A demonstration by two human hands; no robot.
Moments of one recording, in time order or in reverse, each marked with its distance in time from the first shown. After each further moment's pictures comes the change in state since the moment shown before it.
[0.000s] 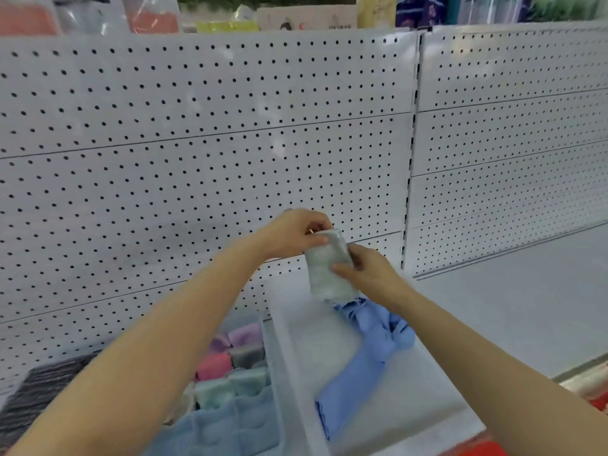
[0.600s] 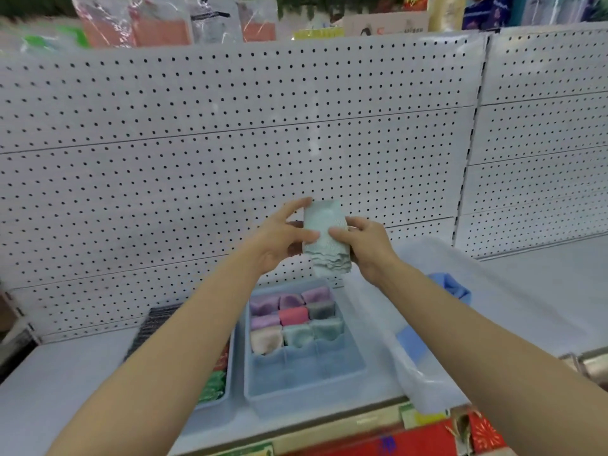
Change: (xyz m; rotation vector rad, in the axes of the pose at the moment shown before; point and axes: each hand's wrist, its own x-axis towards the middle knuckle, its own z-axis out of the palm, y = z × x) left_hand -0.179 -0.050 -0.047 -1.029 0.237 -0.403; right_hand -0.051 -0.137 0.116 0.742 0.050 0.176
